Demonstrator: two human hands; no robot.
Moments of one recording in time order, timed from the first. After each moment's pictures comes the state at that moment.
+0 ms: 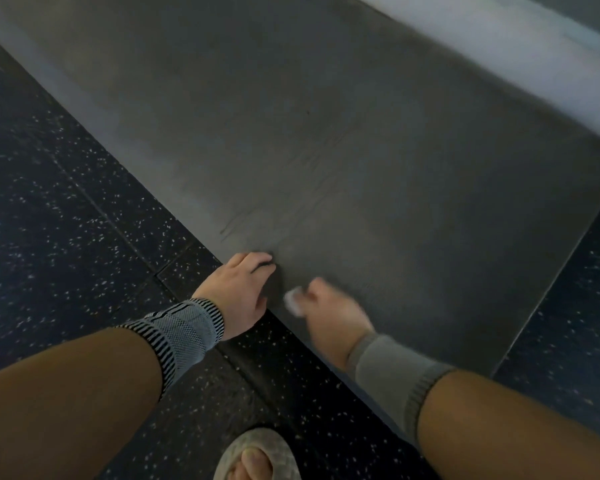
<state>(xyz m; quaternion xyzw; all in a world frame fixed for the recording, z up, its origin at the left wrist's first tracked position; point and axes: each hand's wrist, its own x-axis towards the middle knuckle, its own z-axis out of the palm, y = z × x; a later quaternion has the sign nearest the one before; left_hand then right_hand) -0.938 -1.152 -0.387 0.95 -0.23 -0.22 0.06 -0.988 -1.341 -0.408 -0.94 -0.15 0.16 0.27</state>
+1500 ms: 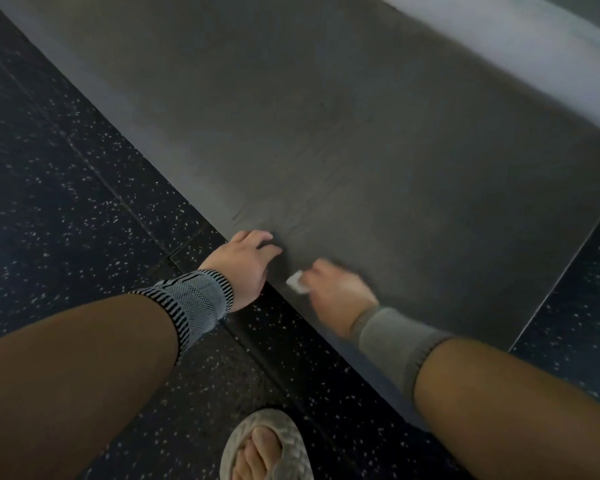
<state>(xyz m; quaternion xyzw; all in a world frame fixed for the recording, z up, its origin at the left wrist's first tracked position) -0.928 -1.145 -0.384 0.95 -0.21 -0.21 0.04 -0.971 -1.340 -0.401 -0.95 -0.20 0.18 0.19</state>
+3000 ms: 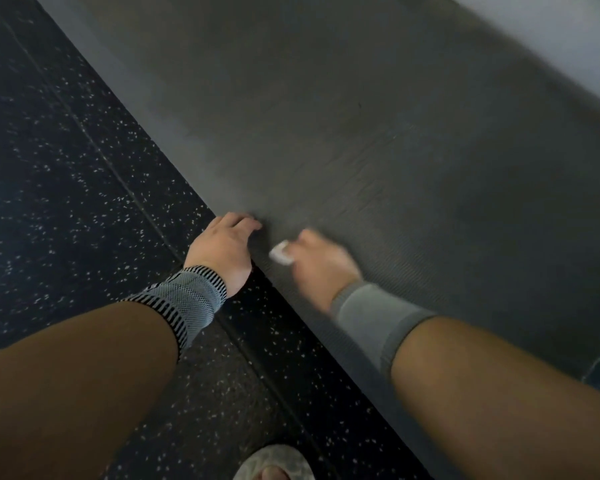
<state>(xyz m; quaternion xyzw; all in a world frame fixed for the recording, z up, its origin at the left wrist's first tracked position) -0.890 -1.107 -0.402 0.98 0.00 -0.13 0.13 -0.895 -1.285 -0.408 -0.94 -0.23 0.15 0.20</state>
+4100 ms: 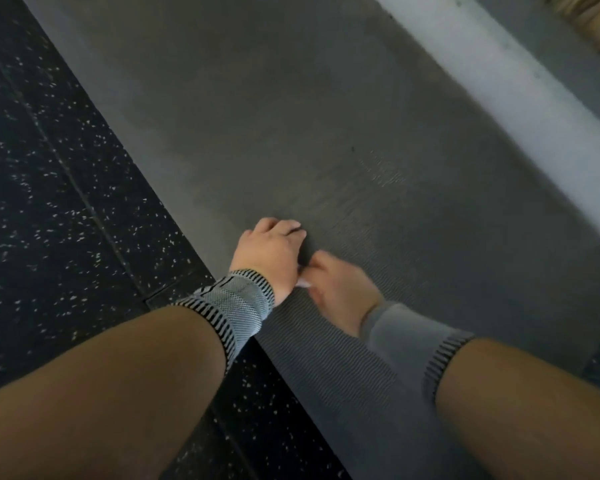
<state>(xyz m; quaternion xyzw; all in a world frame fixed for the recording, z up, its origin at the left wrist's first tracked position) -0.831 -1.174 -0.405 0.97 -0.07 -0.16 0.16 -0.851 -1.323 -0.392 -0.94 -0.28 0.18 0.10</state>
